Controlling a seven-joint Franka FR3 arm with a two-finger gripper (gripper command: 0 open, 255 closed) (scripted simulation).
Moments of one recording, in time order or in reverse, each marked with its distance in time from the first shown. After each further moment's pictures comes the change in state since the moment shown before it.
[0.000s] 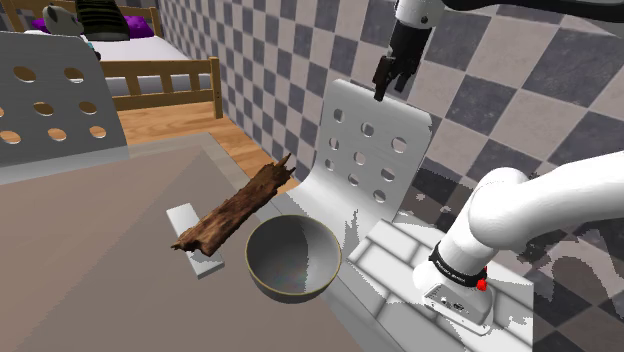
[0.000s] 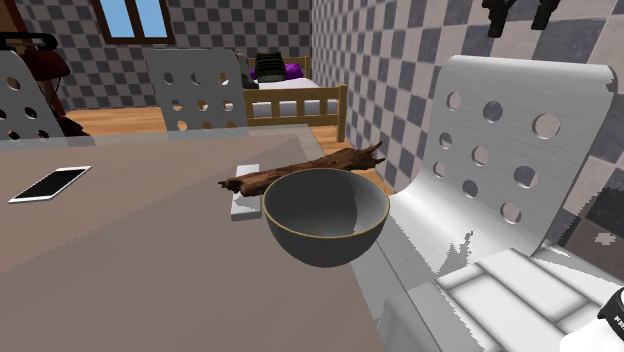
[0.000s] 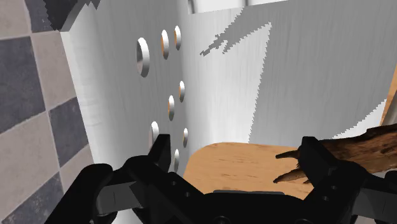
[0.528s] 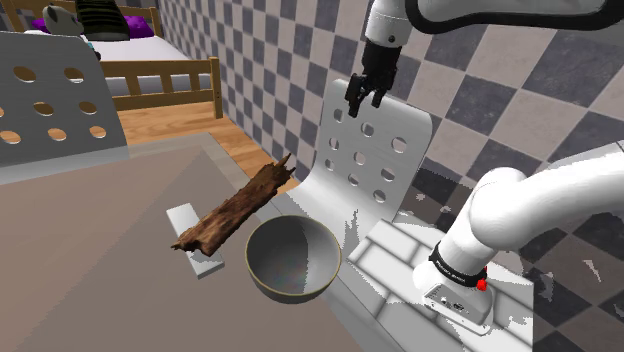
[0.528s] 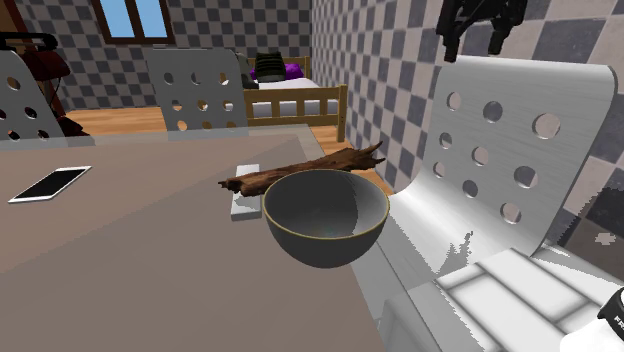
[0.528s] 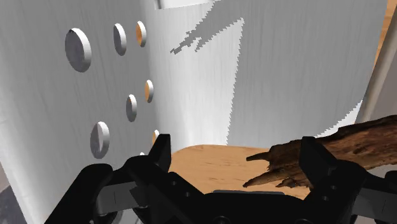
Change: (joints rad) arm 0.030 0.088 0.094 -0.034 0.060 0.098 0.125
